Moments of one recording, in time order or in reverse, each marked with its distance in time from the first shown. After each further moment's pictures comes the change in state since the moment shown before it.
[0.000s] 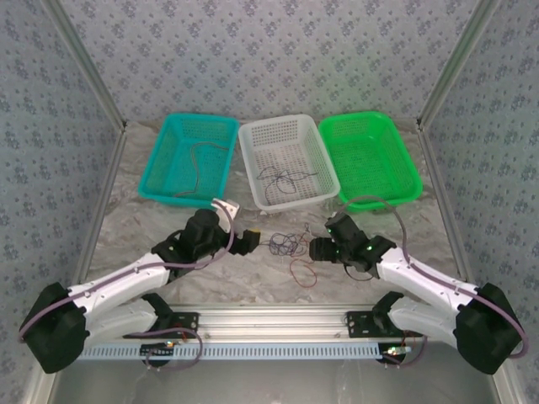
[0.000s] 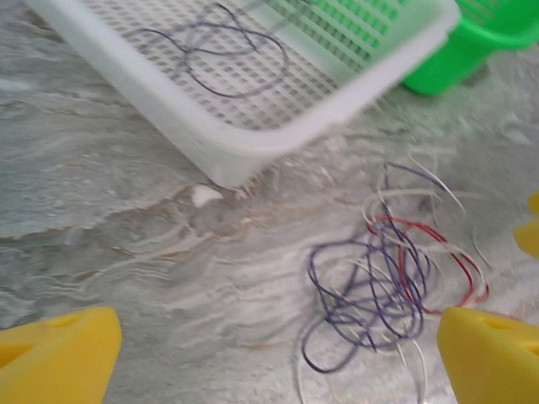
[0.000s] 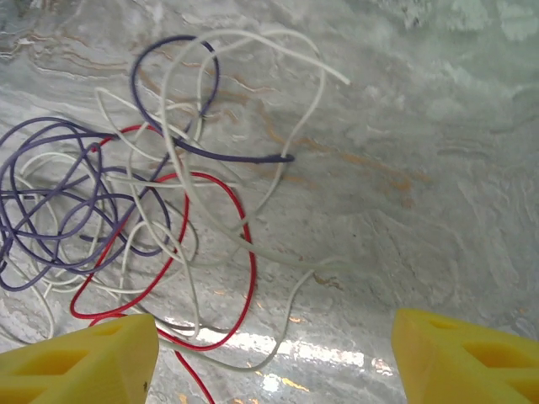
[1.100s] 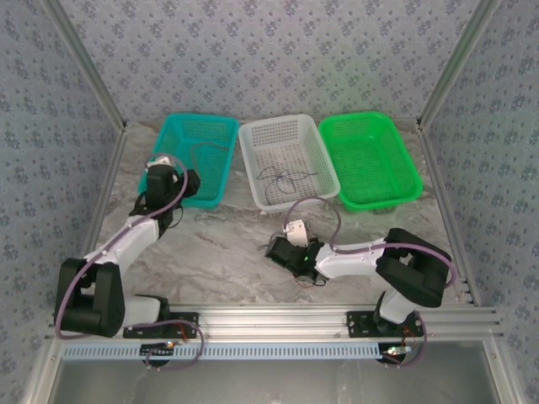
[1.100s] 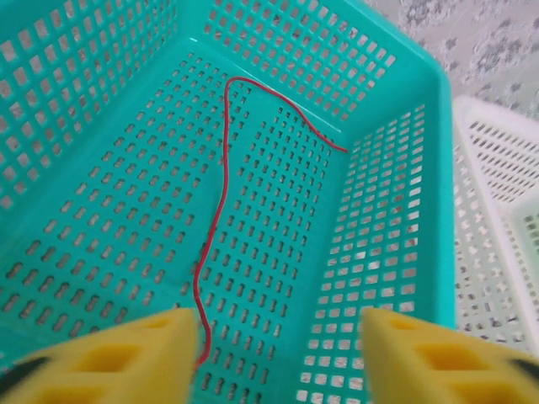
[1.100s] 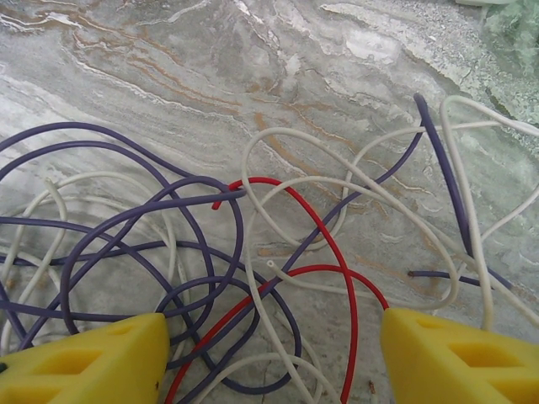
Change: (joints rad) left arm 0.623 0.245 0.204 0.066 -0.038 -0.291; right arm 0.441 0.569 0.190 0.215 0.608 0.075
